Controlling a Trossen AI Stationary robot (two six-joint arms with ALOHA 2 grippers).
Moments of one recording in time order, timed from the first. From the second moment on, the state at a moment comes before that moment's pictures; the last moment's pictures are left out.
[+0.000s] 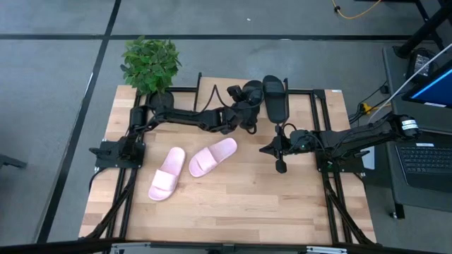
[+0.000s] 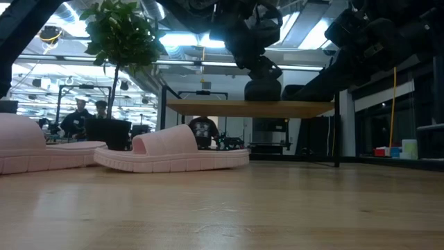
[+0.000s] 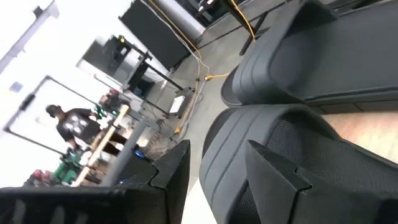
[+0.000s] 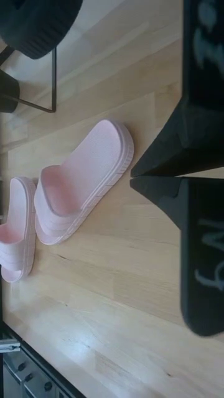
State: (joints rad) left arm 0.14 2.05 1.59 0.15 -0.92 0.59; right arm 0.06 1.02 0.38 0.19 0.07 0.05
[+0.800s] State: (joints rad) left arm 0.12 2.05 1.75 0.14 -0.95 0.82; right arm 0.06 1.02 0.38 0.16 0.07 0.05
